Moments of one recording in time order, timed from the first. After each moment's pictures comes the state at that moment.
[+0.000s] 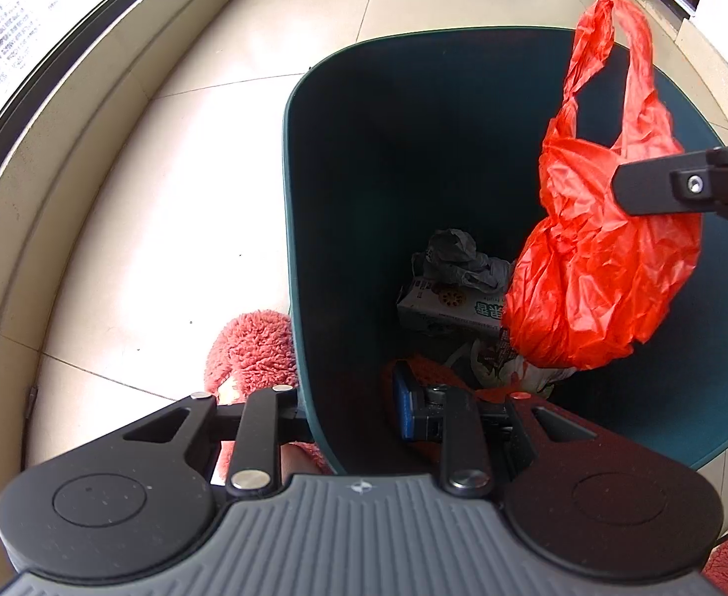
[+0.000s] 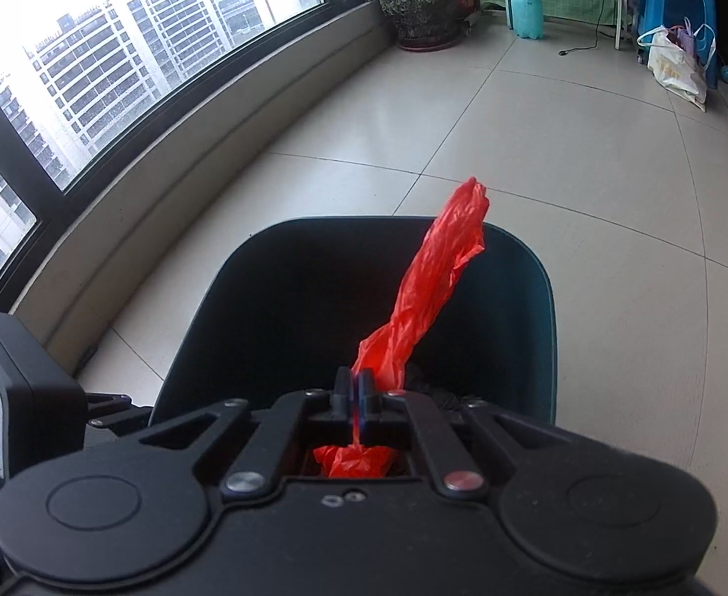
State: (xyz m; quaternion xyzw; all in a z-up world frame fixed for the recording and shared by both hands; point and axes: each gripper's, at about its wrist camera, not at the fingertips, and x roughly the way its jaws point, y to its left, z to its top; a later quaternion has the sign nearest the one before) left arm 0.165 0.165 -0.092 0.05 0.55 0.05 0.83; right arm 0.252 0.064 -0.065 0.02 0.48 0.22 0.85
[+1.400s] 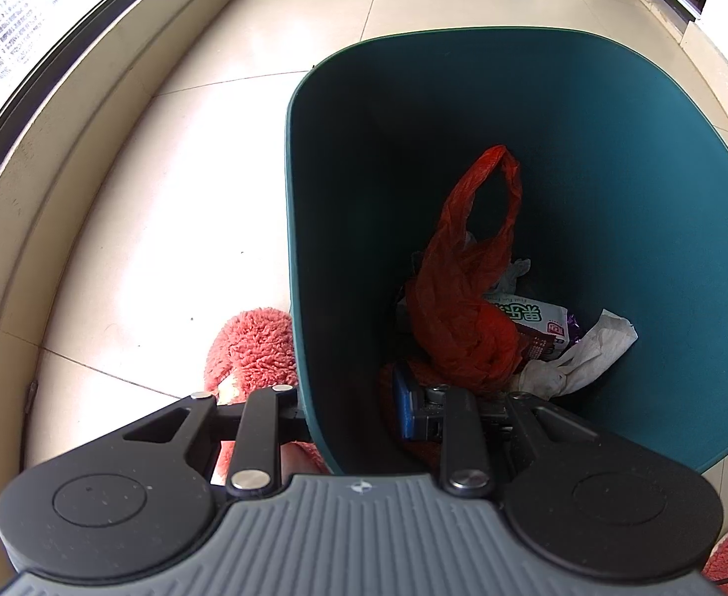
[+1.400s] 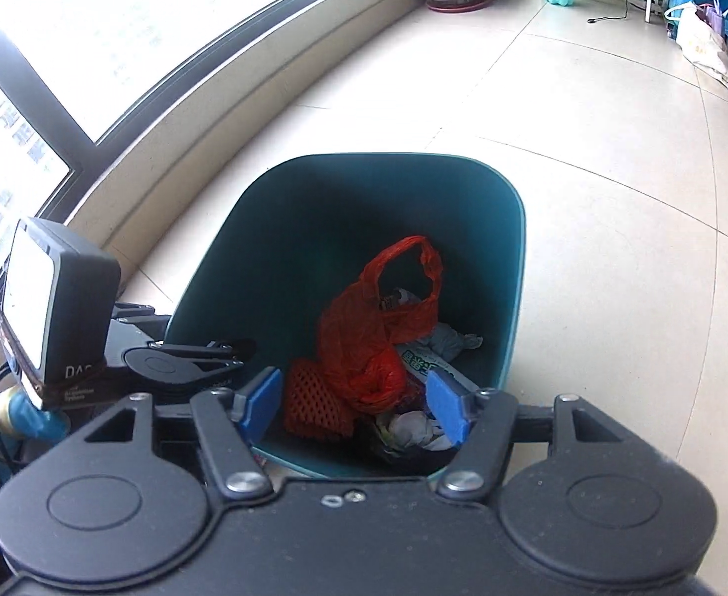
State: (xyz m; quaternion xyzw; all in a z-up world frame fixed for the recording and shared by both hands) left arm 0.167 0.167 -0.096 0.05 0.55 0.06 0.83; right arm 0.228 0.013 -0.016 0.01 0.51 0.26 0.82
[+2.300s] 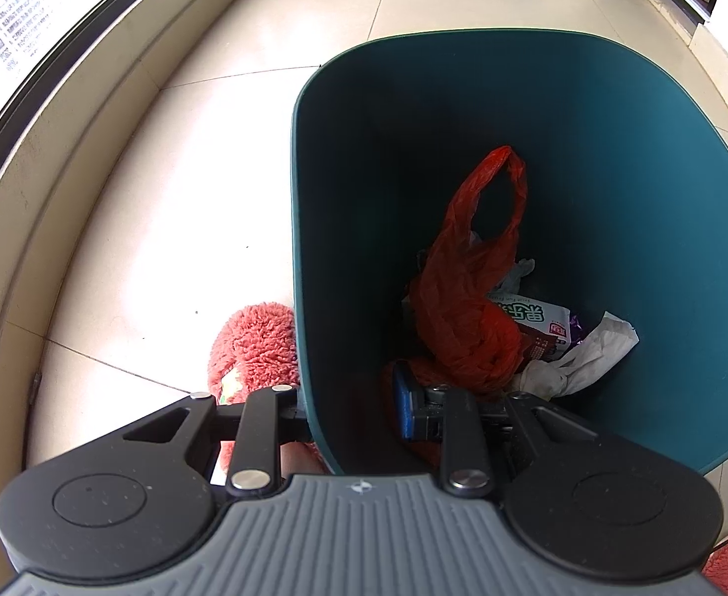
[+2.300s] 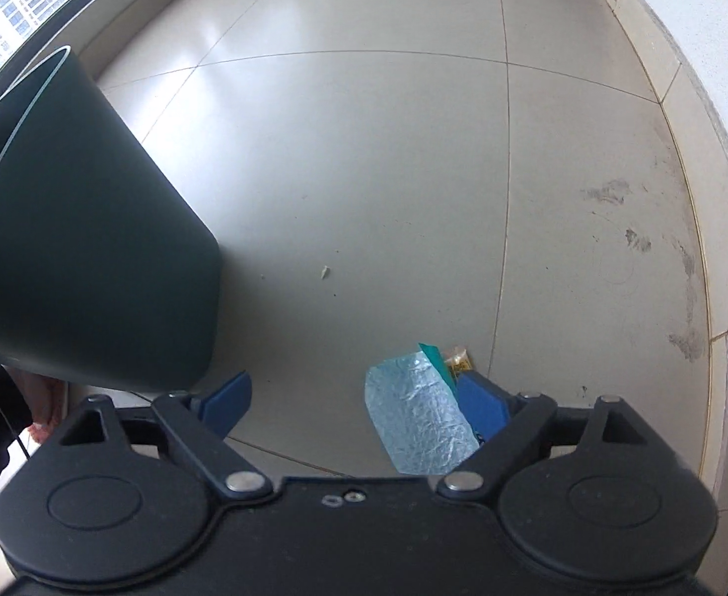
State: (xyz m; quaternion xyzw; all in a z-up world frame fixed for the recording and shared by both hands) left arm 0.170 0.167 -0.099 0.04 0.55 0.07 0.83; right arm 0.229 -0.174 -0.187 0.04 0.58 0.06 0.81
